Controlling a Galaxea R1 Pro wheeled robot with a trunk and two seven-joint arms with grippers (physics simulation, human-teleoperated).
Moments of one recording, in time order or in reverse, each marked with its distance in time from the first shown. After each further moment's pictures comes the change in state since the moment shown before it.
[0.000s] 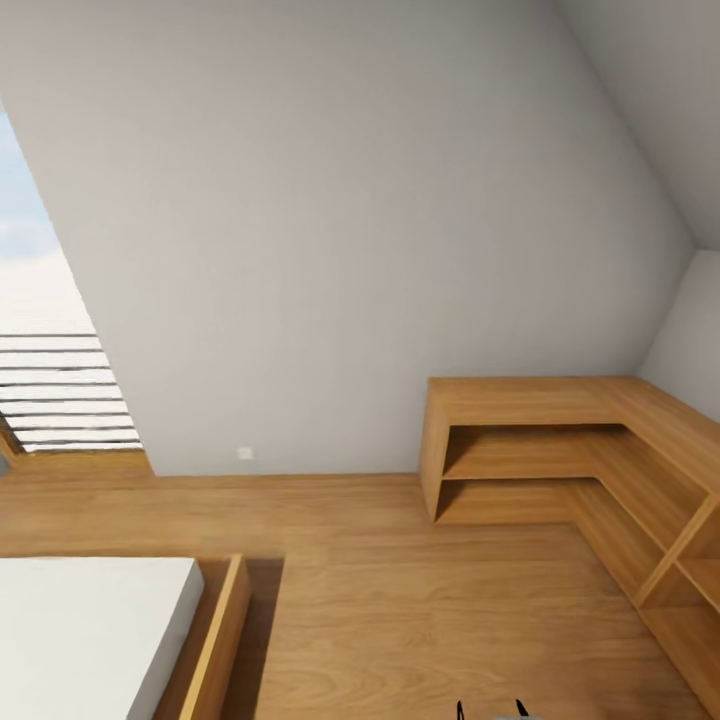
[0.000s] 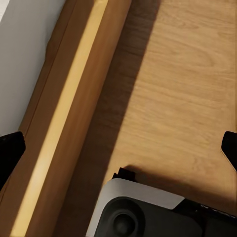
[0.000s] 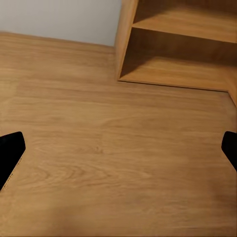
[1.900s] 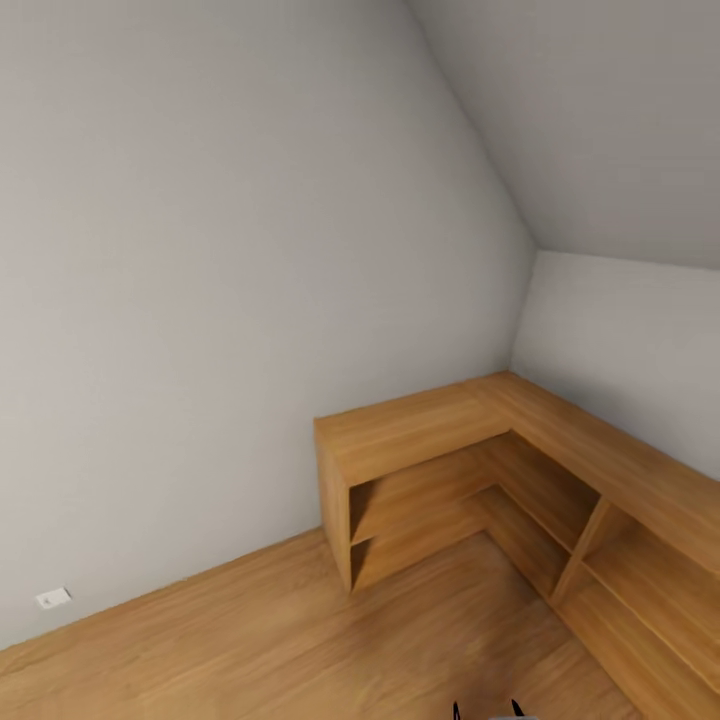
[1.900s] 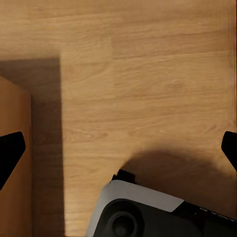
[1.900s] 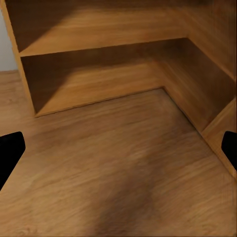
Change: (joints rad) left arm 0.000 0.000 0.007 0.000 0.006 0.000 0.000; right arm 0.000 0.008 0.001 0.000 -0.005 0.004 0.008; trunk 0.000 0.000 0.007
